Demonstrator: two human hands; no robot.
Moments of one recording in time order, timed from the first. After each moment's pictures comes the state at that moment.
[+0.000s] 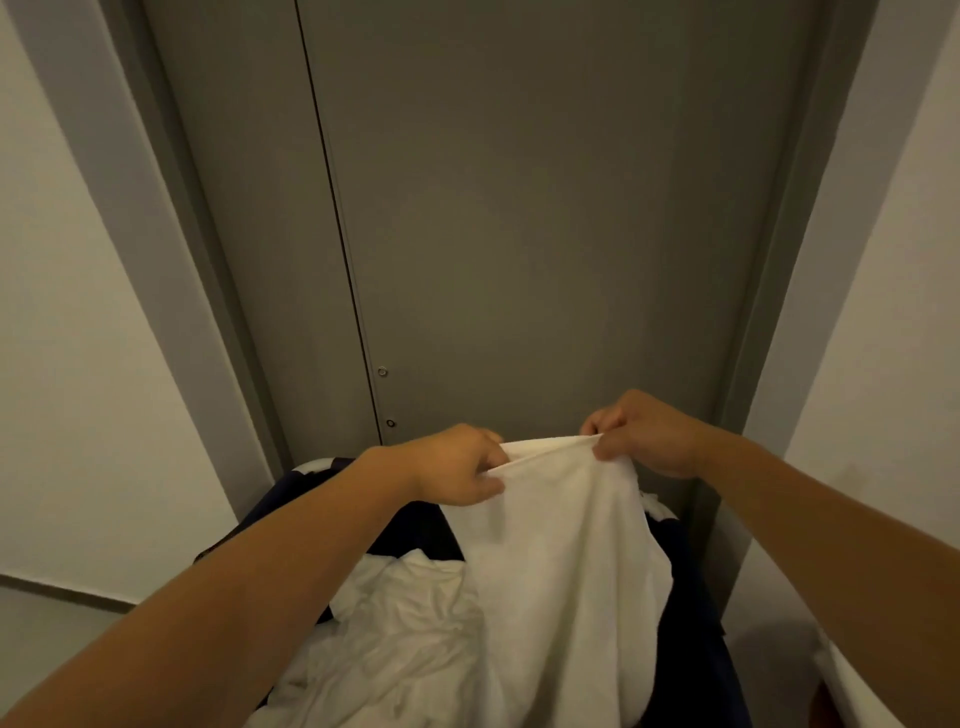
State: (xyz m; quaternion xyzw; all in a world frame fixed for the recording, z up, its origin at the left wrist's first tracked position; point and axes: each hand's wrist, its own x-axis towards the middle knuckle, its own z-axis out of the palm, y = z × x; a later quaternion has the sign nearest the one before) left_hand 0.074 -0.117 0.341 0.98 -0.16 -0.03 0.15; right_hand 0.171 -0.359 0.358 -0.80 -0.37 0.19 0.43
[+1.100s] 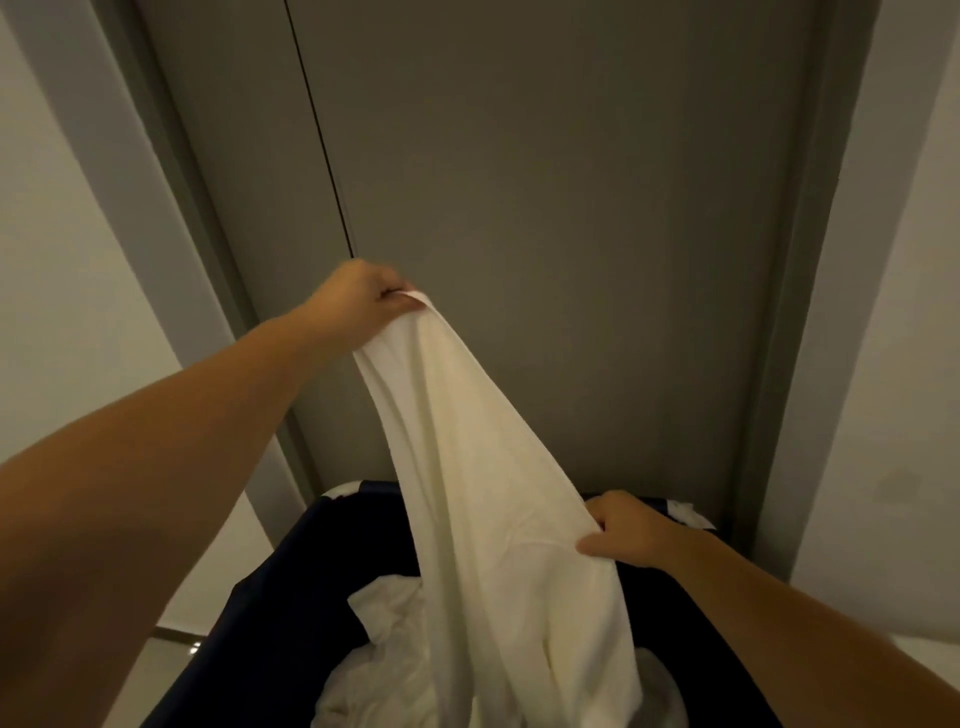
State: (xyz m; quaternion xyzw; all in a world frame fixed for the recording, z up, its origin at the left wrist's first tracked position) left_hand 0.083 -0.043 0.498 0.95 0.01 0.28 0.09; right_hand 0.182 -0.326 0.243 -0.88 -0.33 0.17 0.31
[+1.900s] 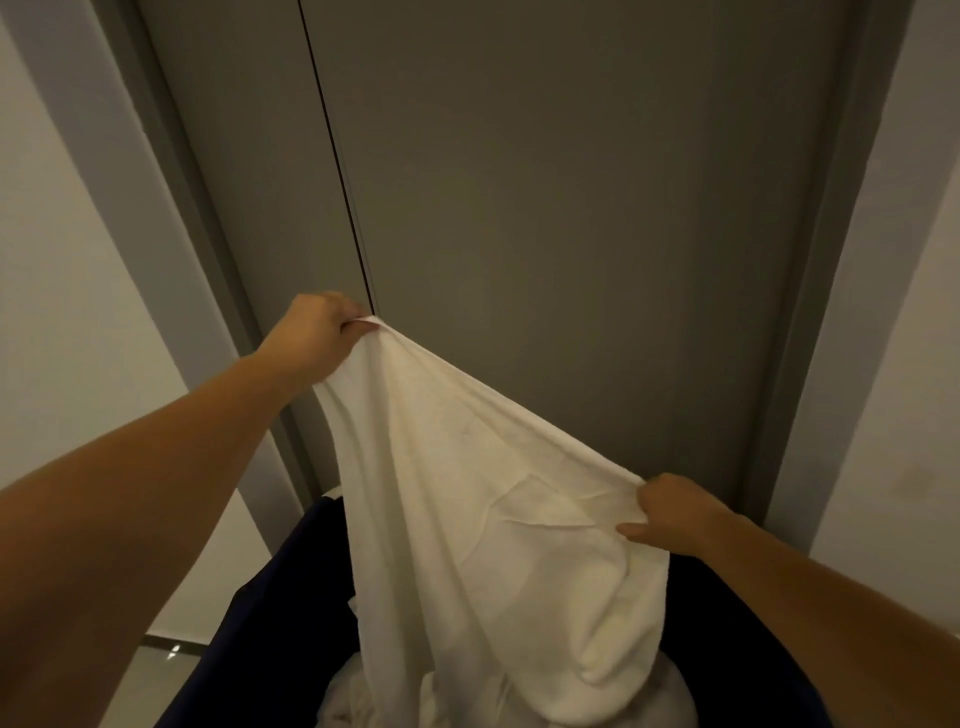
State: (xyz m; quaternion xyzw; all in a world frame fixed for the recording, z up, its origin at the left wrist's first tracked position) left_hand 0.072 0.049 0.459 0.95 0.05 0.30 0.01; right_hand 0.200 -0.316 0.249 -0.95 -0.30 0.04 -0.06
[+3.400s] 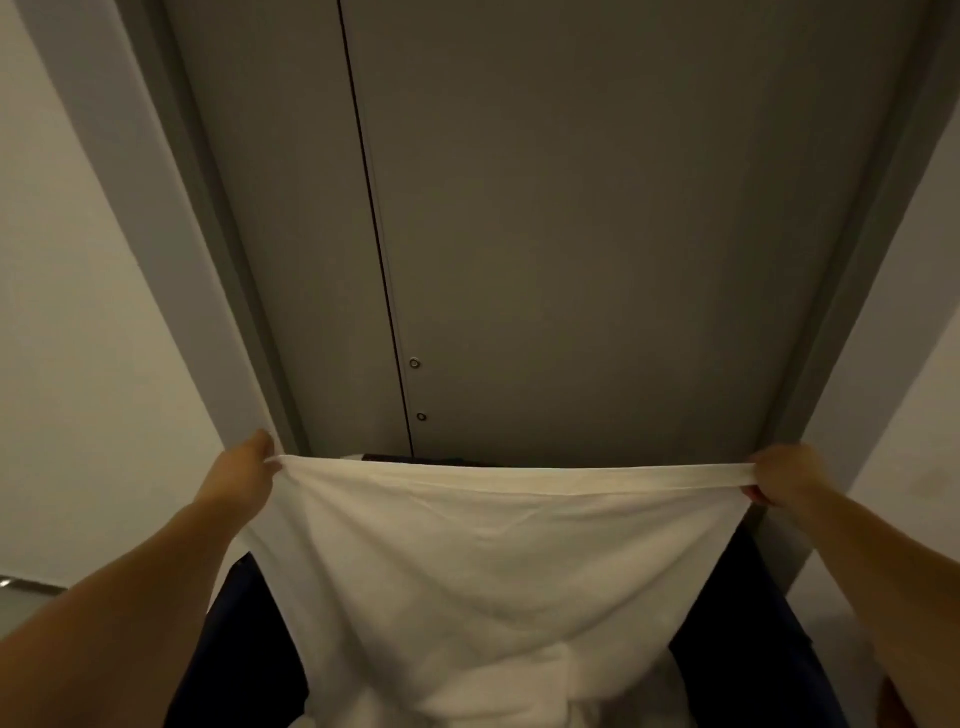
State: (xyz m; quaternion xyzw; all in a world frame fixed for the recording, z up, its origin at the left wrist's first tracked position) left_hand 0.014 0.187 0.266 0.92 0.32 0.15 0.16; right_hand 0.240 -0.351 0.261 -0.87 0.15 0.03 0.48
